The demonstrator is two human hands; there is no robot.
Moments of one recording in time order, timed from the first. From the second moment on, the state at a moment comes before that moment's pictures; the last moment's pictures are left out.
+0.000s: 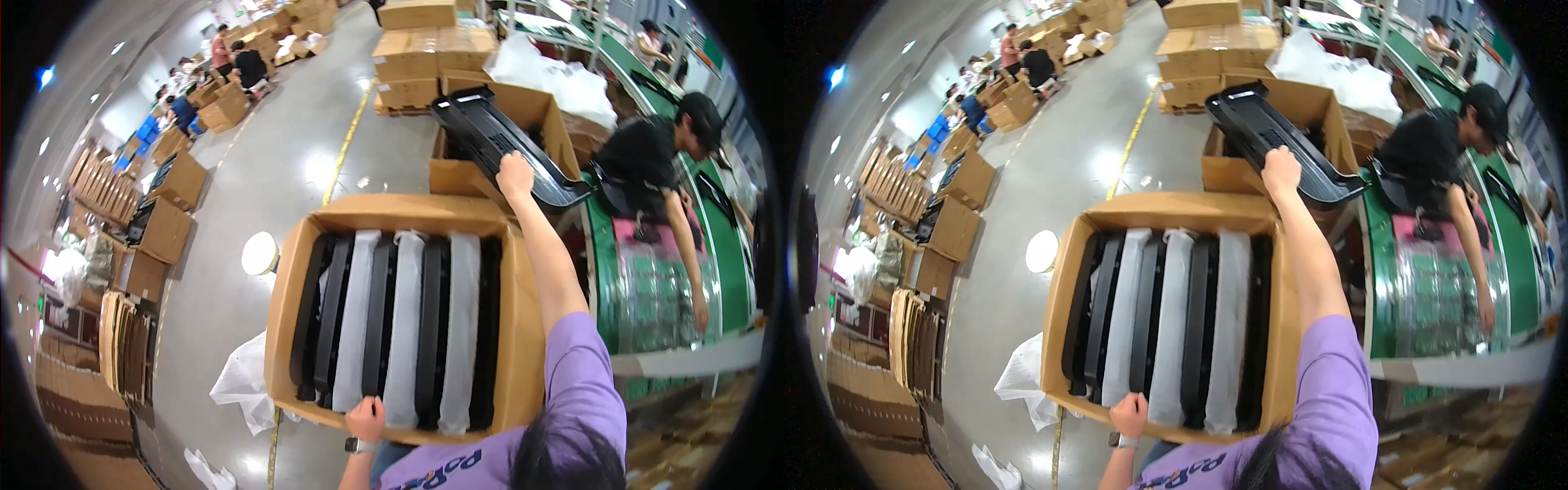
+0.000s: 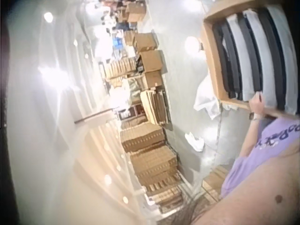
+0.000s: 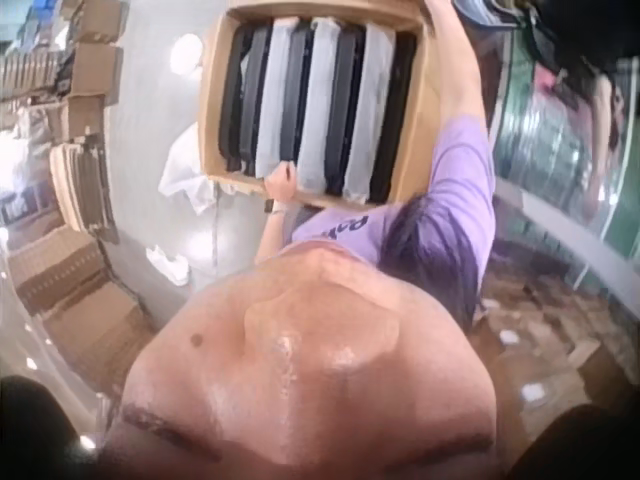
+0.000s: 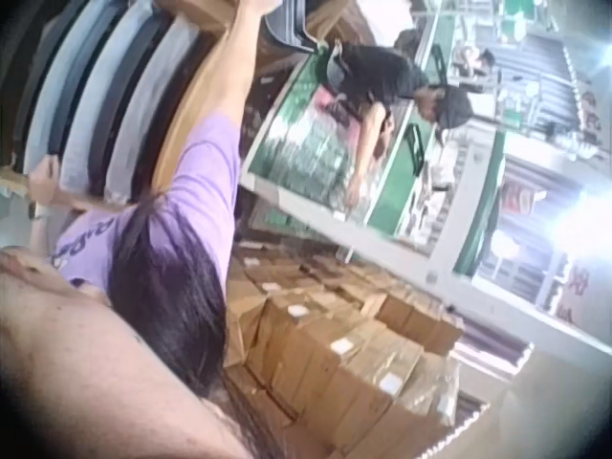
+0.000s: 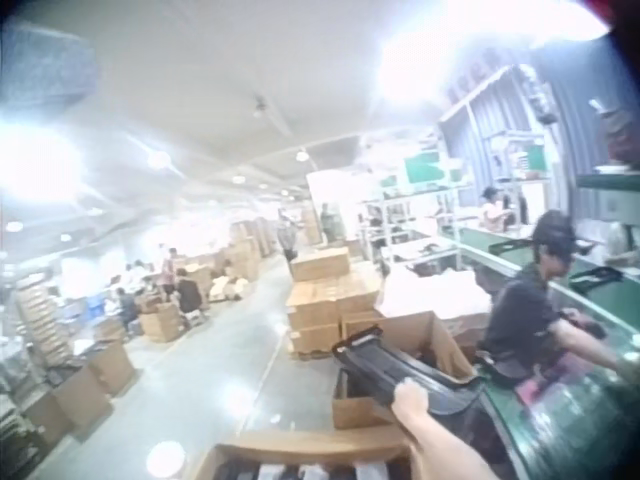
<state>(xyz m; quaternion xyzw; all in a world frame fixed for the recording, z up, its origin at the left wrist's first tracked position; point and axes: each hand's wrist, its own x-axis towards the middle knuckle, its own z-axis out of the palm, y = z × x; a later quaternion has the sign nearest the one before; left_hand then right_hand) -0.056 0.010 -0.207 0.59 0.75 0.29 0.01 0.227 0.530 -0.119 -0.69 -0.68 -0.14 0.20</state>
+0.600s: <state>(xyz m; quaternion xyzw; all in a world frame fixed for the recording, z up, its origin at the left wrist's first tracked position) -0.049 0.017 -0.205 0.57 0.80 0.20 0.06 0.193 0.555 -0.164 -0.48 -0.82 -0.17 0.26</state>
